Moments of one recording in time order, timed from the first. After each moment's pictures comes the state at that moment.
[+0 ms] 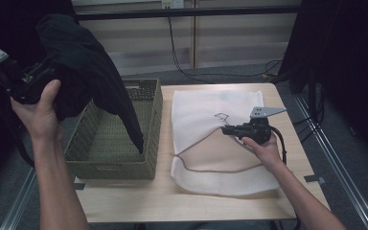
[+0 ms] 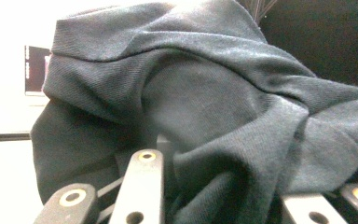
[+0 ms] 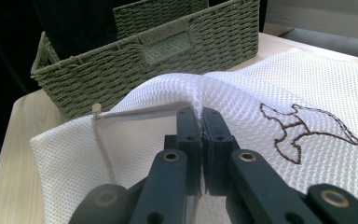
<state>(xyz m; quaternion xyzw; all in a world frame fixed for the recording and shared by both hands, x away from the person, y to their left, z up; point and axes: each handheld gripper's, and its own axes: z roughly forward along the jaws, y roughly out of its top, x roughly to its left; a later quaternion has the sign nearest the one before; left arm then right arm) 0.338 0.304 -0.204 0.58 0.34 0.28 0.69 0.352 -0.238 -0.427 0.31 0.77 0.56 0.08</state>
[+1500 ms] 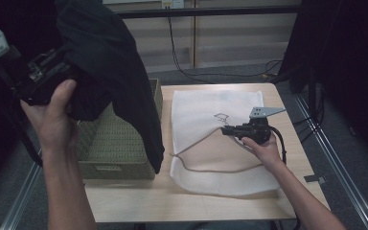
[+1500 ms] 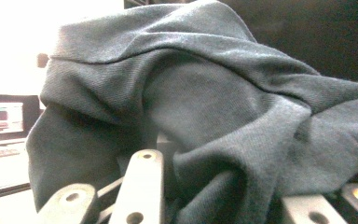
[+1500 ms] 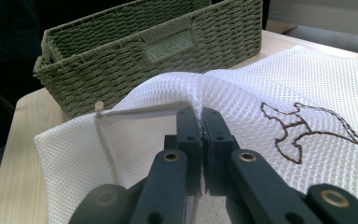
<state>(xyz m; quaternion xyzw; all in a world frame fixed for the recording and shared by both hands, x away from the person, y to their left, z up) 0.286 0.235 -0.158 0.58 0.21 0.24 0.75 0.353 -0.237 -0.427 0.30 0.77 0.56 0.08</state>
